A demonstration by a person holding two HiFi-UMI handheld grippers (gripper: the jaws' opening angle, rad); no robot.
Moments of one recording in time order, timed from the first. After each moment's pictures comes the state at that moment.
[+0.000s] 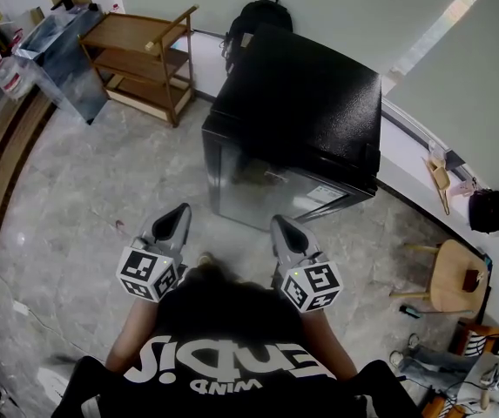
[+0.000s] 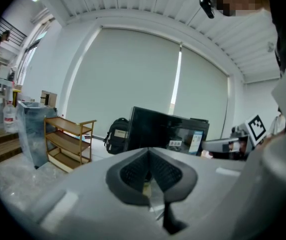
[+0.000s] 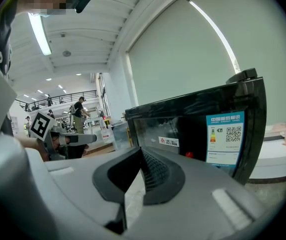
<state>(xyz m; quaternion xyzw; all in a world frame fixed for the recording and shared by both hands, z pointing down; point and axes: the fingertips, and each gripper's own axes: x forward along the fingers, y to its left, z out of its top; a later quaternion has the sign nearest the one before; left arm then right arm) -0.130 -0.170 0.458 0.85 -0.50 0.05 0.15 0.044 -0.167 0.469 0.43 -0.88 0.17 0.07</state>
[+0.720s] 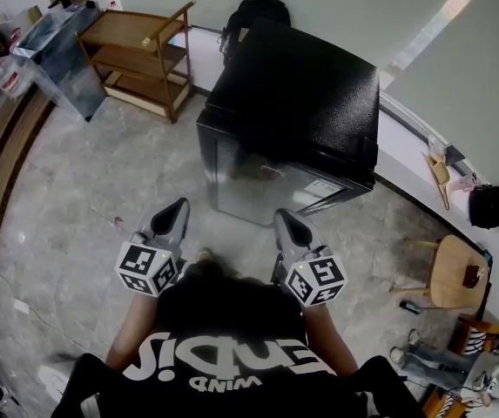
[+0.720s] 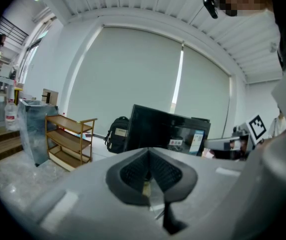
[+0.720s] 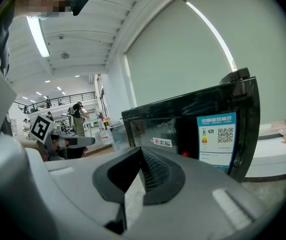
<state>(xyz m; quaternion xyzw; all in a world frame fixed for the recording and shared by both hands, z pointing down) -0.124 -0.170 0.465 0.85 -0.51 0.05 0.16 0.062 -0.168 0.470 0.43 -0.88 0.18 0.06</state>
